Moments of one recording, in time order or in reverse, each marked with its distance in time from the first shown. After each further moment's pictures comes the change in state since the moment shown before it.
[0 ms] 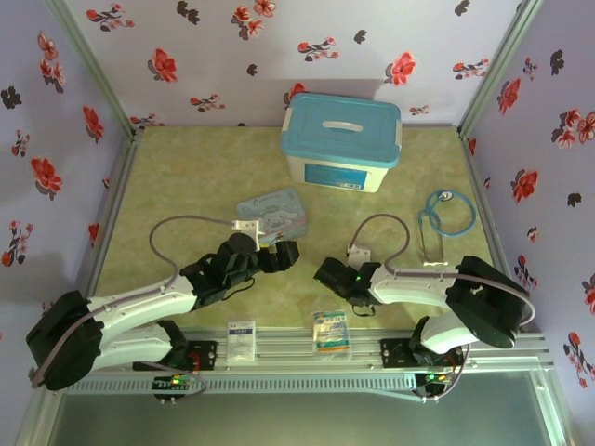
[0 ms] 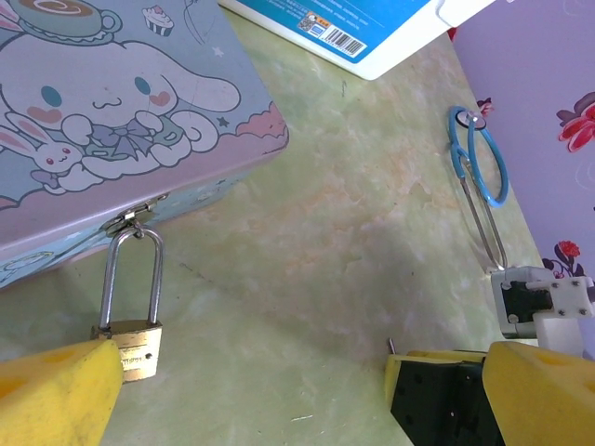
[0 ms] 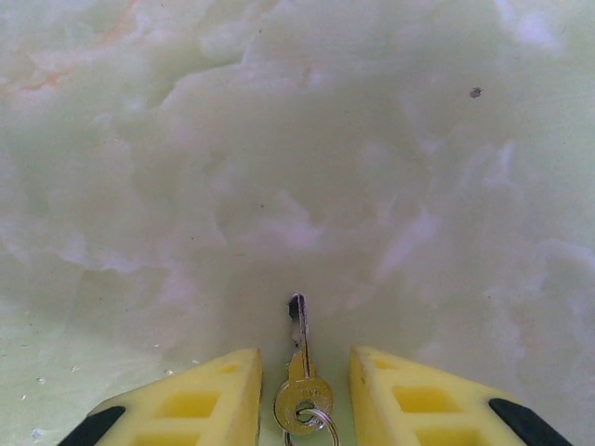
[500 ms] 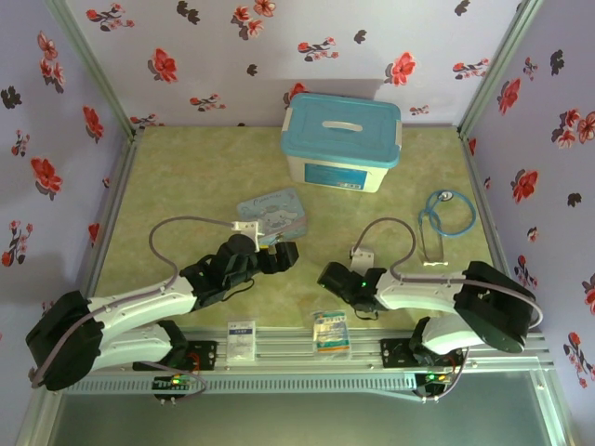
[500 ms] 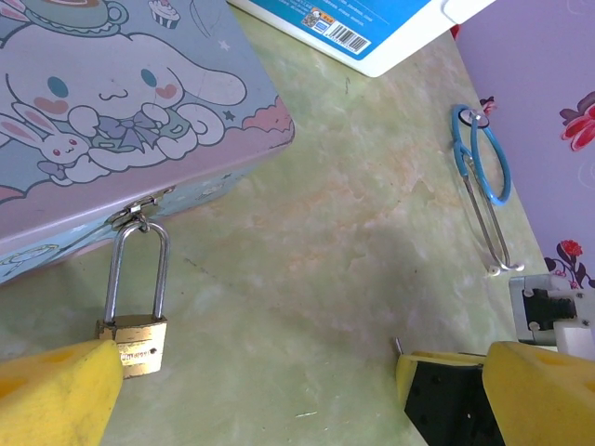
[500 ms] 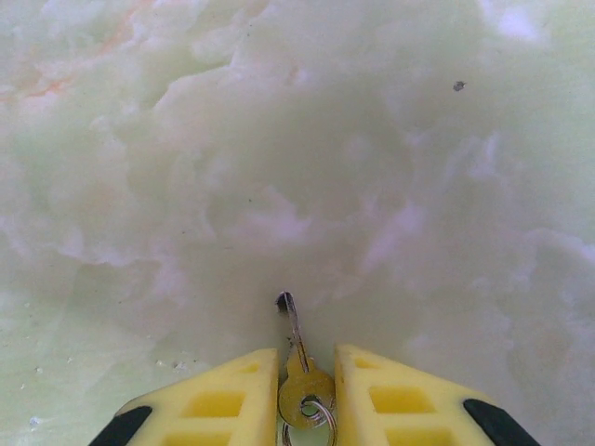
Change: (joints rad) left arm 0.000 -0.001 -0.010 0.006 0.000 -0.004; right arm 0.025 -0.056 -0.066 0.051 0.023 0.026
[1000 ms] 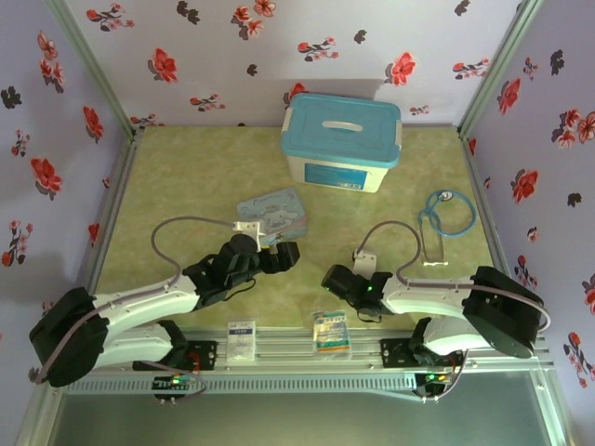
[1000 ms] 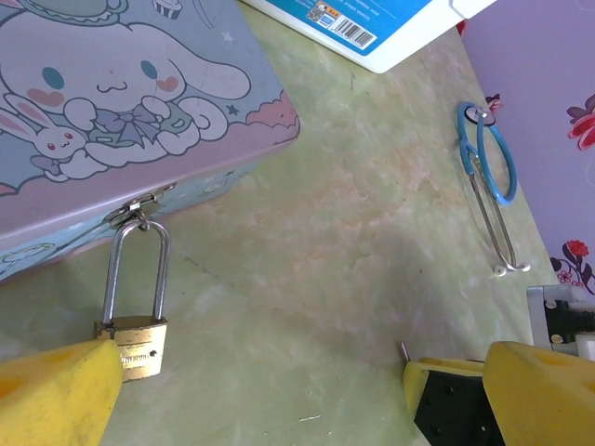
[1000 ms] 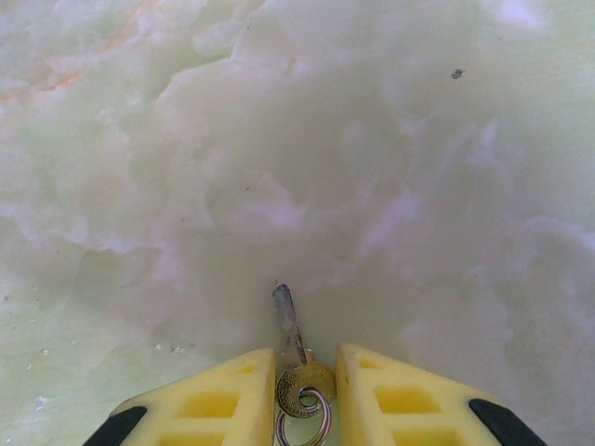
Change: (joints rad) left arm 0.000 0.031 0.000 0.023 0.000 -0.007; right arm 0.008 -0.050 -0.047 0.039 -0.007 0.004
